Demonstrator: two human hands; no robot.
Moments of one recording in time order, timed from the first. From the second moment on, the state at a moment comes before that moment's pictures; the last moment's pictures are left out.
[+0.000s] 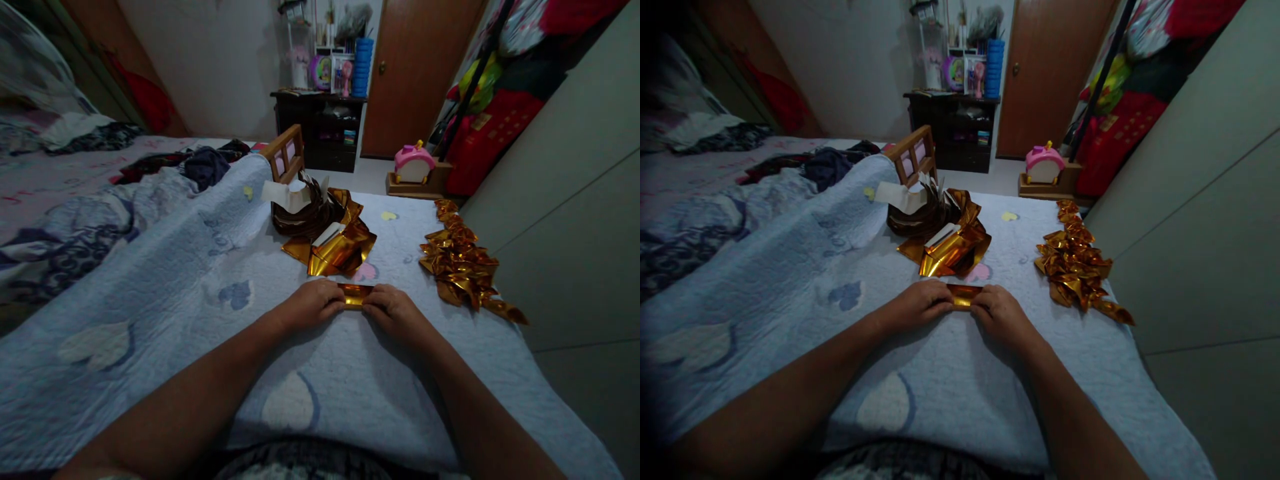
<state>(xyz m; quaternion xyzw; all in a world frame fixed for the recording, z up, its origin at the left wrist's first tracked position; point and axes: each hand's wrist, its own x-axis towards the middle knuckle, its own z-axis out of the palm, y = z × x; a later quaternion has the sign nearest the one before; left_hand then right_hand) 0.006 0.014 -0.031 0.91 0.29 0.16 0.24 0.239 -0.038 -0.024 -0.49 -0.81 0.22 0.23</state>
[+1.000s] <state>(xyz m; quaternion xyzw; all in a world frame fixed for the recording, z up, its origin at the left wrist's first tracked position) 0.018 0.005 -0.017 0.86 0.42 0.13 0.27 0.228 -0.035 -0.021 -0.64 -0.74 0.18 0.11</state>
